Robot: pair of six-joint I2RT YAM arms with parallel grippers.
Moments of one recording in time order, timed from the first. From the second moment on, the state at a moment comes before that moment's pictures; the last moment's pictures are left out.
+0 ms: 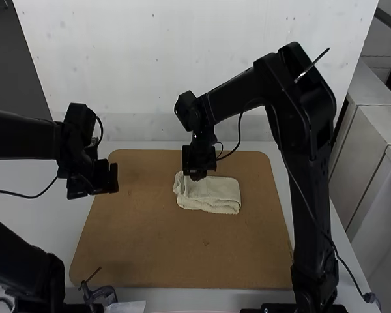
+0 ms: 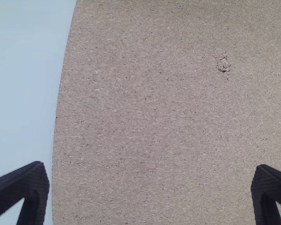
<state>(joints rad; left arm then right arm) -0.10 1.29 0.61 -0.44 -0.02 -0.20 0.72 1.98 1.35 -0.65 0.10 0.57</state>
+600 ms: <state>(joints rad) -0.10 1.30 0.61 -0.43 -0.02 -0.20 0.82 2.12 1.42 -0.63 0.11 0.57</state>
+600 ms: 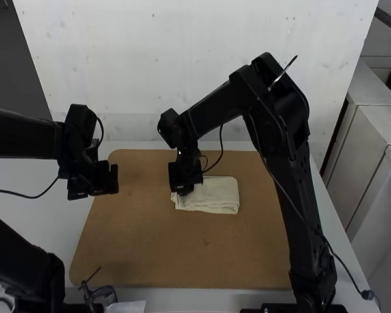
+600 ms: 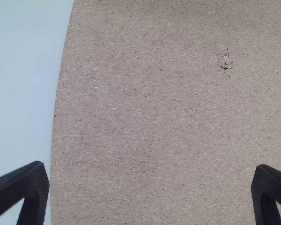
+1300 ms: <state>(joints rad) -0.08 1.30 0.61 -0.41 -0.02 -0.20 0.72 1.82 1.38 -0.70 0.12 0.53</state>
